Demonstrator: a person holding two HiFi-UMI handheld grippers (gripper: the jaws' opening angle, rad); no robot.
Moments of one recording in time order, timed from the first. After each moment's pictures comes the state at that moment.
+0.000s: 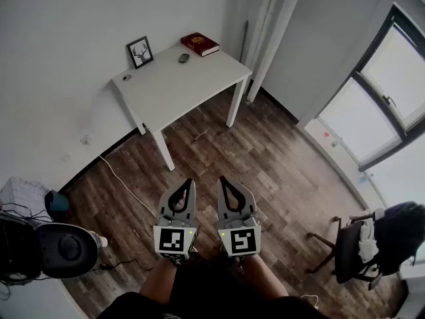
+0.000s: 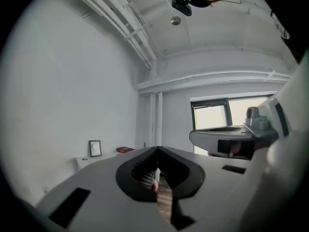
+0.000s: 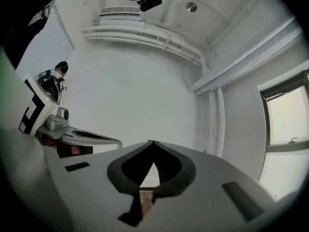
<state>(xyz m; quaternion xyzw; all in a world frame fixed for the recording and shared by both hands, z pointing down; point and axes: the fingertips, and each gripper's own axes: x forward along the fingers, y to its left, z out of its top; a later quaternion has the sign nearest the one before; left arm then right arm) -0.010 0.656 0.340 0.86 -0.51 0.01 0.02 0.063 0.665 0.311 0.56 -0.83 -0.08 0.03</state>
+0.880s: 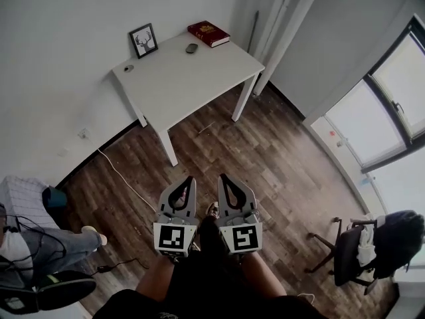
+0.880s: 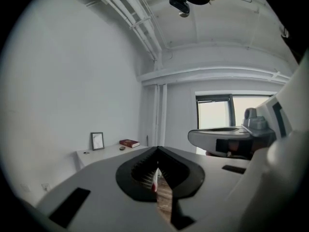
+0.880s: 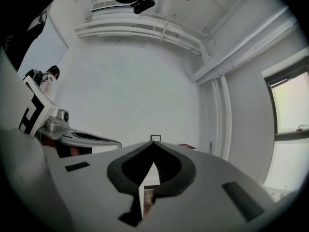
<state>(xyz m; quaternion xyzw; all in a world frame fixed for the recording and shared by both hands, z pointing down) -0.054 0.577 0.379 0.85 -0.52 0.04 0.05 0.019 0.581 0.353 0.54 -0.84 -0.03 0.03</state>
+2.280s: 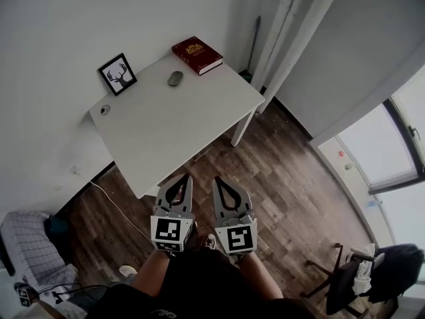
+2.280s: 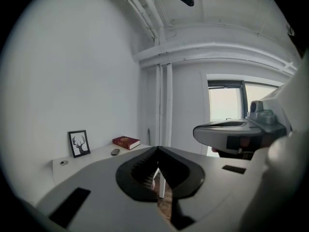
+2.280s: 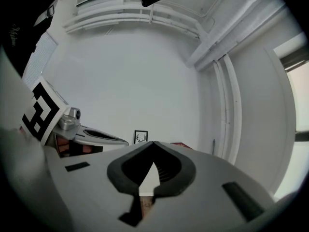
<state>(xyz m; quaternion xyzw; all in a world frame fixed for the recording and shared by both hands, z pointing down) 0.036 0.261 0.417 0.85 -0.51 0.10 0.07 0.106 0.277 0.385 0.52 -0.85 -0.02 0.06</state>
